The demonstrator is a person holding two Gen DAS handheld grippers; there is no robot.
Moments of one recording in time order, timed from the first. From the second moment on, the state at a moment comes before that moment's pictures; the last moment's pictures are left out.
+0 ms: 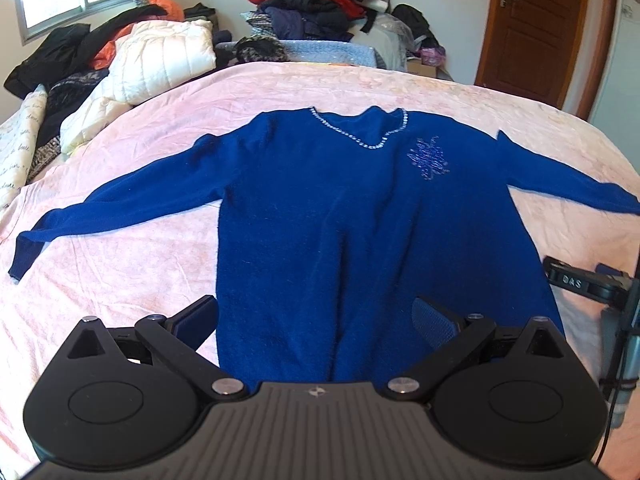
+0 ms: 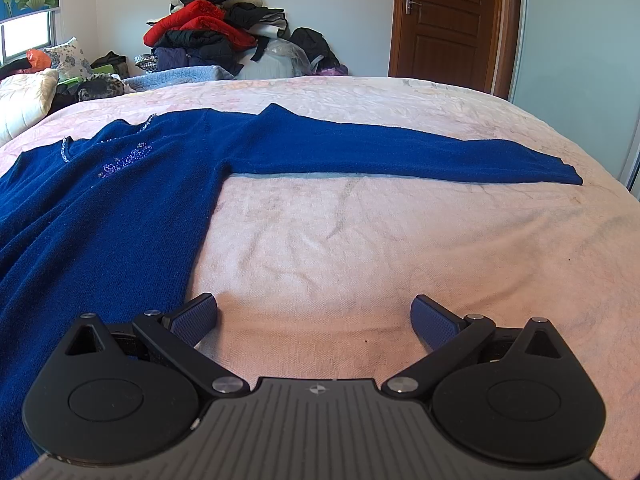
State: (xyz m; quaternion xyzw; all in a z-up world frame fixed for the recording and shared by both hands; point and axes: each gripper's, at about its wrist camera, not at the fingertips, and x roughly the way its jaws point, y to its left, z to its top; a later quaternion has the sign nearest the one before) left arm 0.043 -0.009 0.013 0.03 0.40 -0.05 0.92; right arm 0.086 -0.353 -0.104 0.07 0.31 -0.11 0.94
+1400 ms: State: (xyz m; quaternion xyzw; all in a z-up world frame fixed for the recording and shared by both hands) left arm 0.174 -0.173 -0.013 0.09 0.40 -0.16 0.90; right arm 0.120 -0.646 -0.084 0.44 0.19 -0.15 0.86
